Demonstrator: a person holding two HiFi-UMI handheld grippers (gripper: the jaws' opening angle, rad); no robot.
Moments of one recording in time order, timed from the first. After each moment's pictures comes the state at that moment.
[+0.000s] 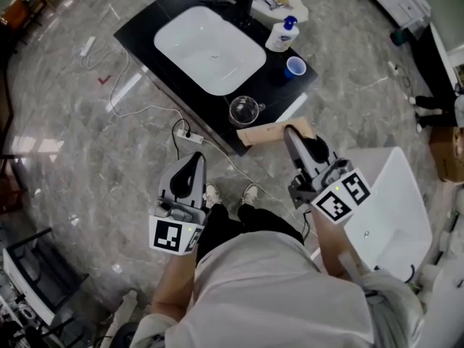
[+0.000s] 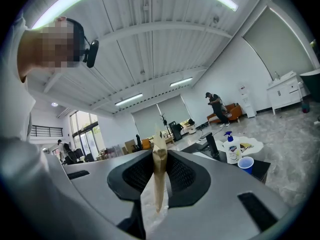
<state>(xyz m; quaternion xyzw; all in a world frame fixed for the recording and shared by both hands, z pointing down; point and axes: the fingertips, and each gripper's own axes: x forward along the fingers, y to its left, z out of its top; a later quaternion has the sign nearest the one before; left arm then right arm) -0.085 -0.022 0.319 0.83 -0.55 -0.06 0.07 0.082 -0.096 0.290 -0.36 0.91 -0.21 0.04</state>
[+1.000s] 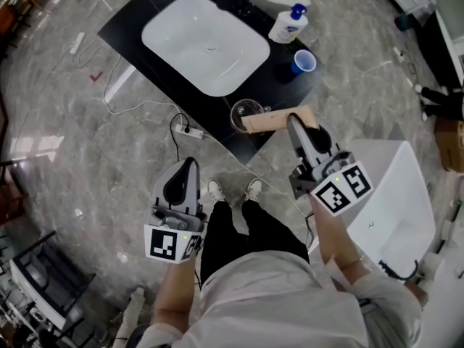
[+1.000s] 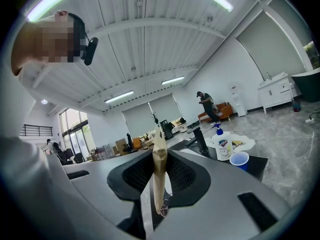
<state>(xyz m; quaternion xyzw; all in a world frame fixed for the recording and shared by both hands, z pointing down) -0.105 -0.046 0.352 0.82 -0.56 -0.04 0.11 0.083 -0.145 0.339 -0.40 0.89 -0.21 0.03</state>
